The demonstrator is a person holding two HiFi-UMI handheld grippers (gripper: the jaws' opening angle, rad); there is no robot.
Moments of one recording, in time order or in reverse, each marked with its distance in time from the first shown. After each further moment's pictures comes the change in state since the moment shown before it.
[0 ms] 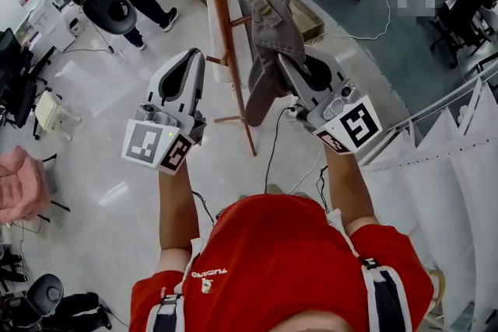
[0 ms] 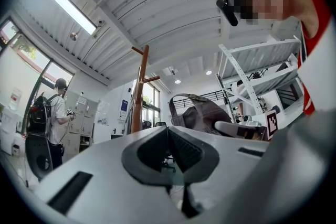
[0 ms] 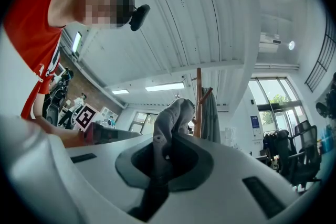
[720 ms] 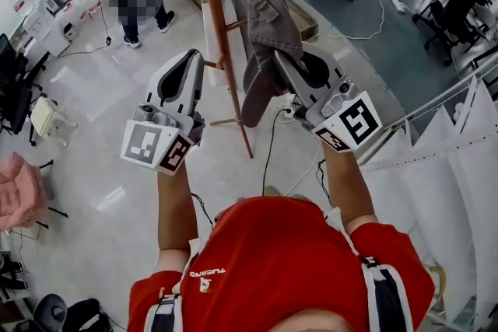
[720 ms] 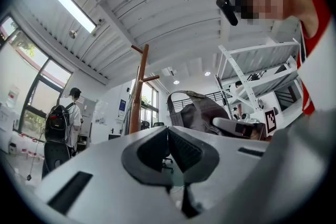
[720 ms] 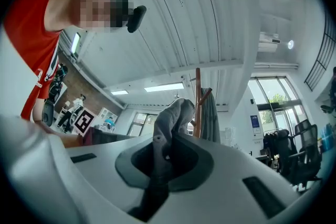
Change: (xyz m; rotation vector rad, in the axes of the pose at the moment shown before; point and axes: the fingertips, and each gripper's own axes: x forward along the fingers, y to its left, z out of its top) left arm 0.011 0.002 -0.001 -0.009 -0.005 -0.024; right arm 0.008 -0.009 0.007 0.011 -0.004 -0.005
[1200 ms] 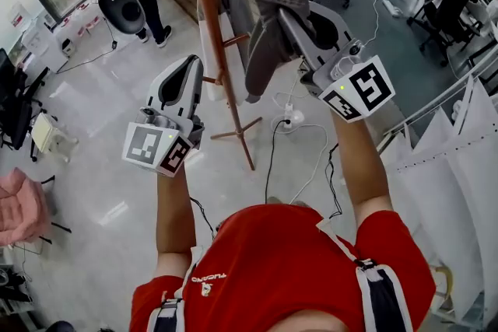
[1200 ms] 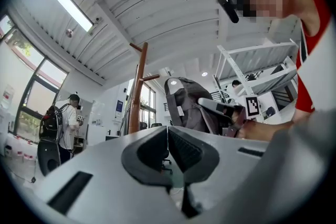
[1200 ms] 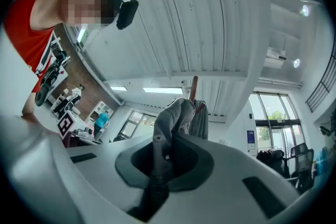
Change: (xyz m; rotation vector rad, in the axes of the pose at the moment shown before) left arm 0.013 0.007 -0.005 0.015 -0.009 -0.032; right arm 0.033 -0.055 0.042 -0.133 -0.029 -0.031
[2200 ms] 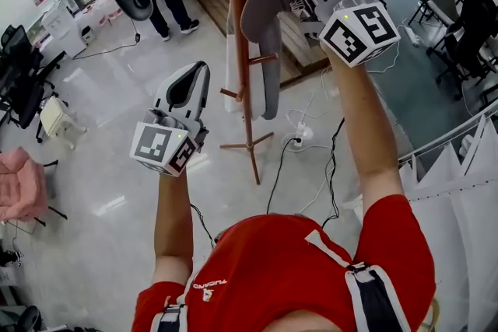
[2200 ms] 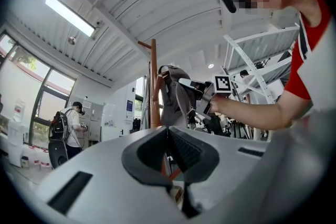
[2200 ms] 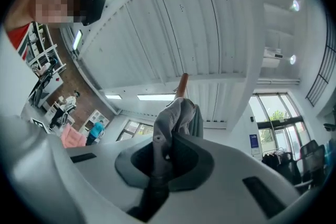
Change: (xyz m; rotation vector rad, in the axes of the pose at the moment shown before) left arm 0.008 0.053 -0.005 0.079 0.047 0.098; right arm 0.125 -0.090 0.009 0.069 -0.091 -0.011
